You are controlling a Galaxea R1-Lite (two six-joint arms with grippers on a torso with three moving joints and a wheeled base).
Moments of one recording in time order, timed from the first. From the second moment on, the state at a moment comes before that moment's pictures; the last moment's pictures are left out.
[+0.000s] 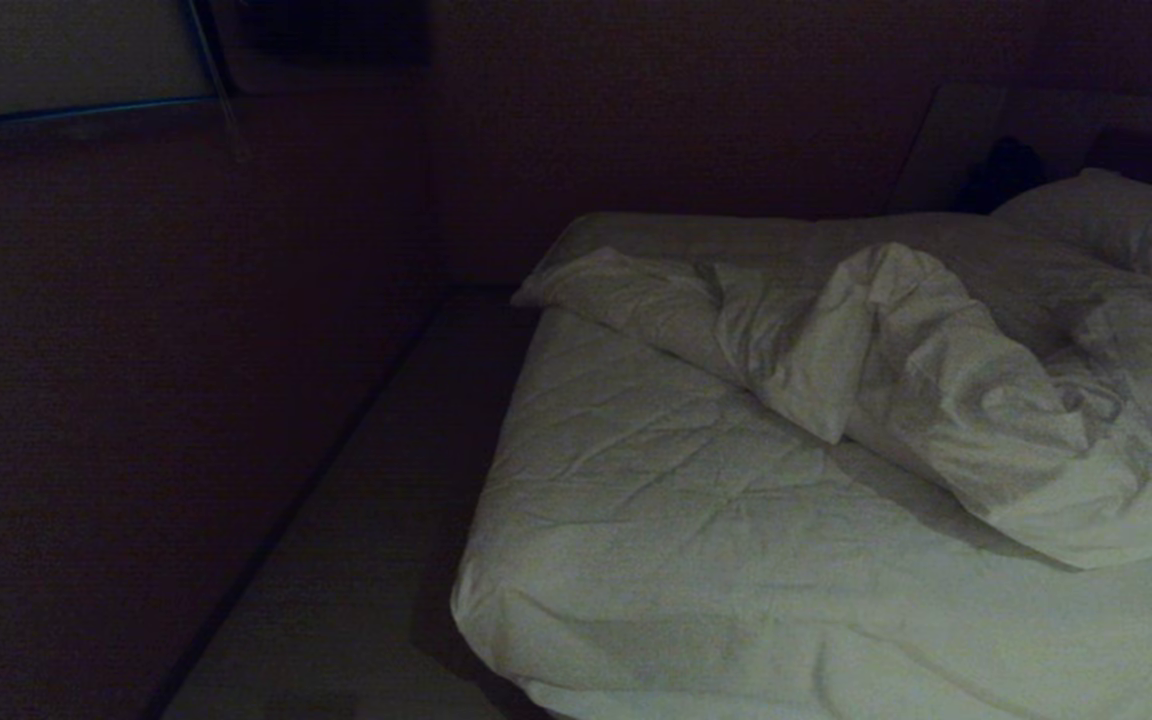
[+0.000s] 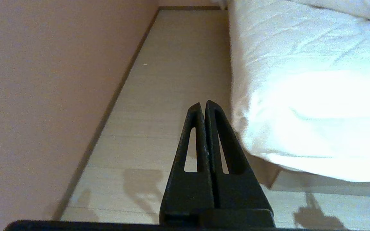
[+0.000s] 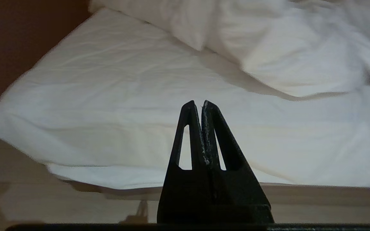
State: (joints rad) left arm 0.00 0.00 -0.02 0.05 0.01 0.01; right arm 0.00 0.00 0.00 0.00 0.00 0.00
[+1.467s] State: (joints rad) left arm 0.00 0.00 -0.02 0.05 0.01 0.01; right arm 0.00 0.00 0.00 0.00 0.00 0.00
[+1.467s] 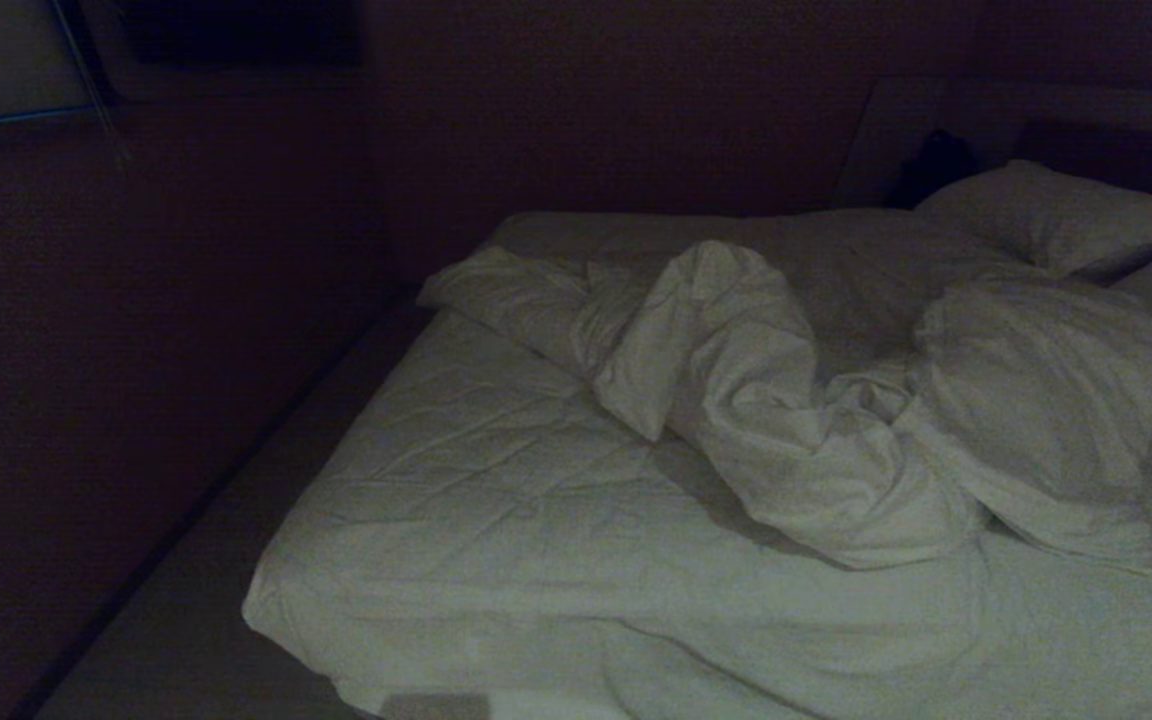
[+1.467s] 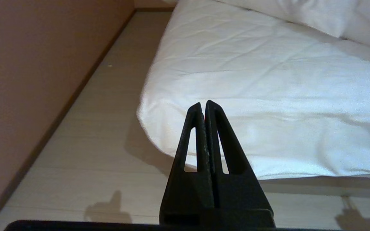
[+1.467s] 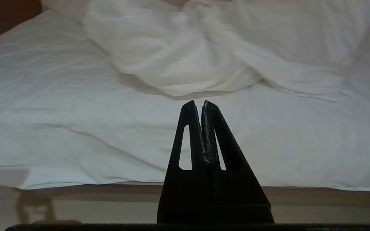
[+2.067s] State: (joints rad) left arm 0.00 0.00 -0.02 0.05 0.01 0.01; right arm 0.00 0.00 0.00 0.00 0.00 0.00
